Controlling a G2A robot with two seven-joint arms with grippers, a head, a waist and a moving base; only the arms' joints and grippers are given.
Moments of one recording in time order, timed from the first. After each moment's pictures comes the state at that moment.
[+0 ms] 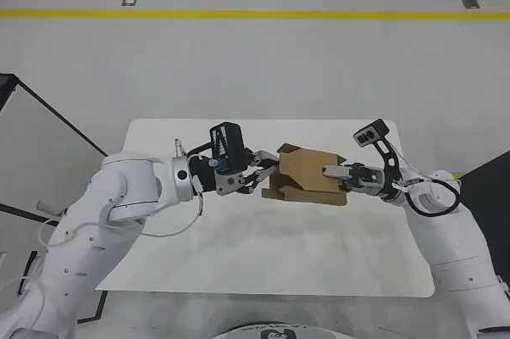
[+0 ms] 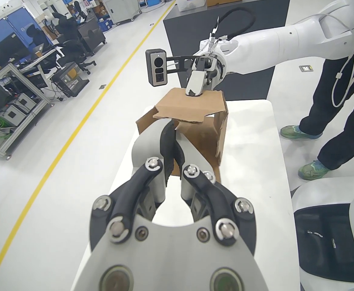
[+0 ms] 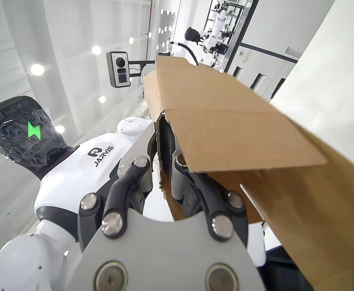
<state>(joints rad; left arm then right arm) 1.13 -0.97 -1.14 -2.07 0.86 -0.75 -0.45 -1.28 -1.02 1.34 -1.54 0.80 -0.25 1.33</state>
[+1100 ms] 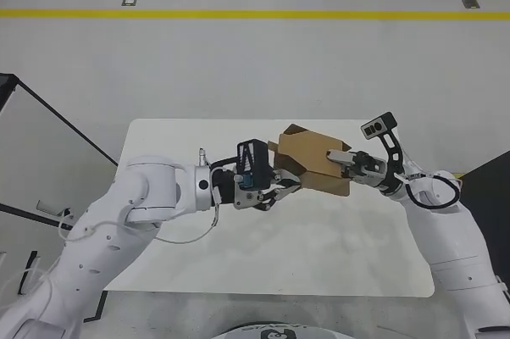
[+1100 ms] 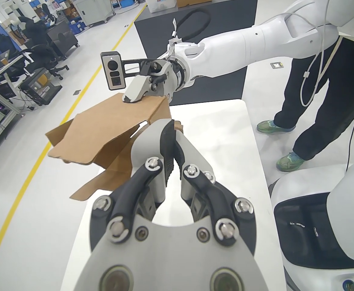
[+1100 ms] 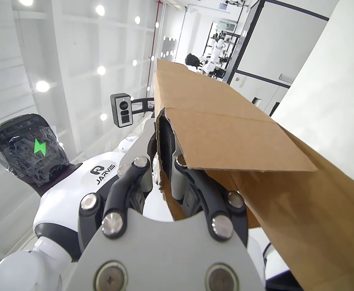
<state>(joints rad) 1.07 -0.99 -1.01 -2.05 0.83 -0.77 -0.47 -1.27 -1.03 1.35 -1.52 0.81 -0.27 1.23</state>
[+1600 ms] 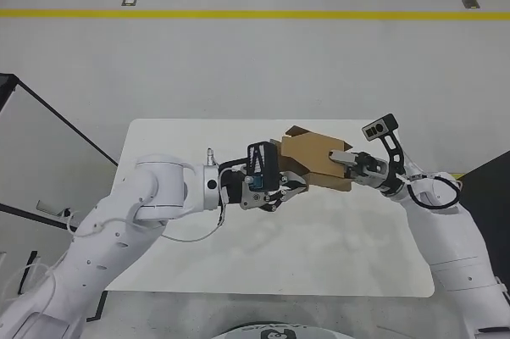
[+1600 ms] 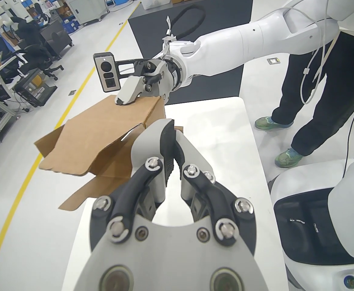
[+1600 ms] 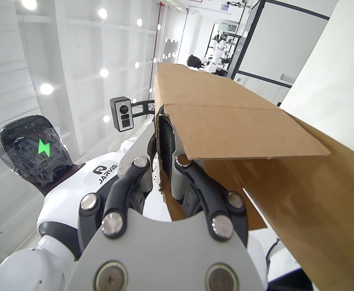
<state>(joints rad) 1.03 -1.01 -0.97 -2.03 0.85 -0.77 -0.47 -1.28 -1.04 1.36 -1.50 0.83 -0.28 1.25</state>
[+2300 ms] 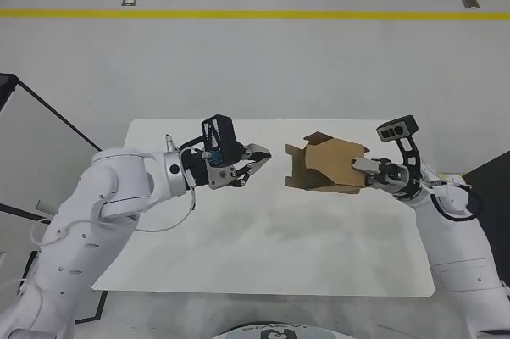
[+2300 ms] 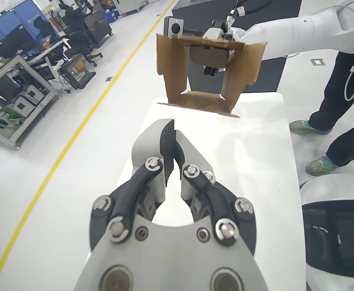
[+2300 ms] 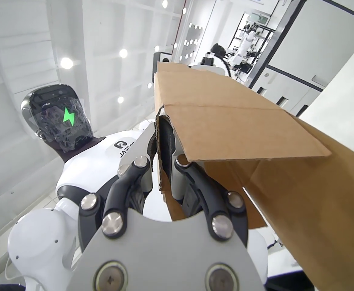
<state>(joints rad) 1.14 -0.97 -1.19 -2.06 0.86 -0.76 -0.48 -1.29 -1.04 1.41 -1.49 1.00 -0.34 1.45</state>
